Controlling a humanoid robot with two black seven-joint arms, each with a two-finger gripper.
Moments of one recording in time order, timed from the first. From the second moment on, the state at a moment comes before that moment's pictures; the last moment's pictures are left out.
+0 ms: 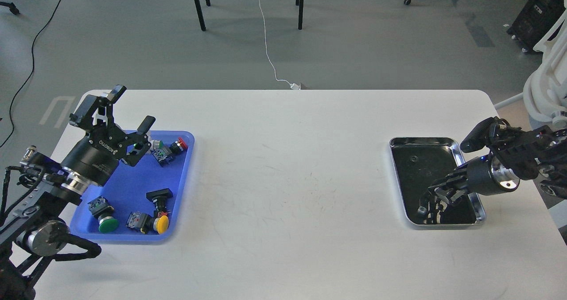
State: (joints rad) left arm -0.15 0.51 -1.12 -1.19 0.58 -0.44 -0.49; right arm 1.36 -0.64 -0.87 1.03 -1.42 0.05 0.49
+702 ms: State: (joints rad) left arm -0.15 0.47 -1.12 -1.19 0.59 -0.43 -0.49; right arm 1.10 -0.62 -0.17 1.07 -0.61 0.04 0.49
